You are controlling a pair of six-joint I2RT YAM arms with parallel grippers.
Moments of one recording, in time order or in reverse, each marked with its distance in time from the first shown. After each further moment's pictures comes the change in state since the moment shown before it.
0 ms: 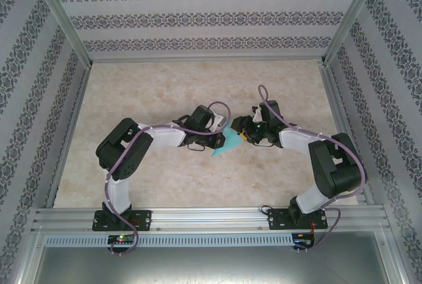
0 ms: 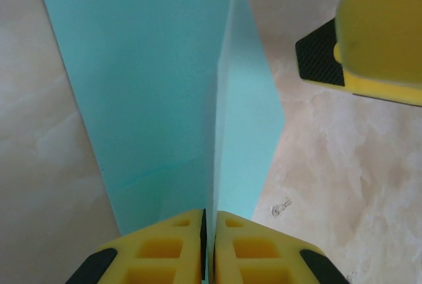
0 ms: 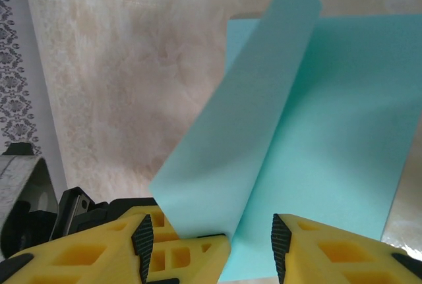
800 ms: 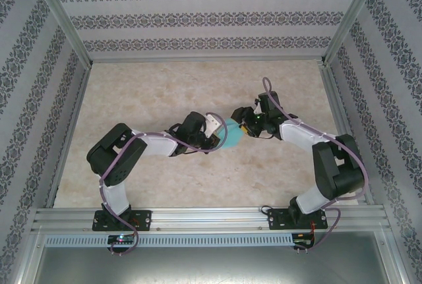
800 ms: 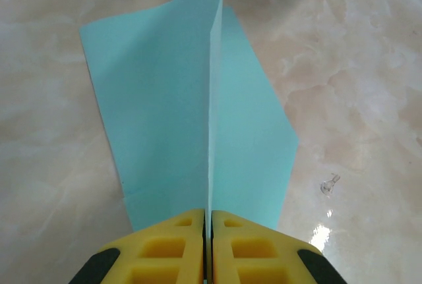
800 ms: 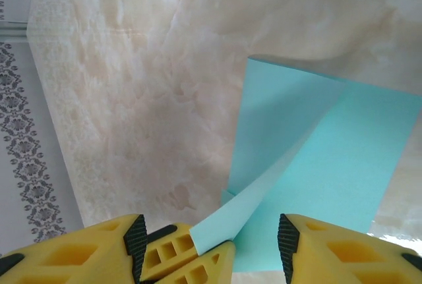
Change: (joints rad) left arm 0.000 -0.095 -0.208 0.283 -0.126 0.306; right arm 0.002 -0.029 0.125 -0.166 0.086 0.093
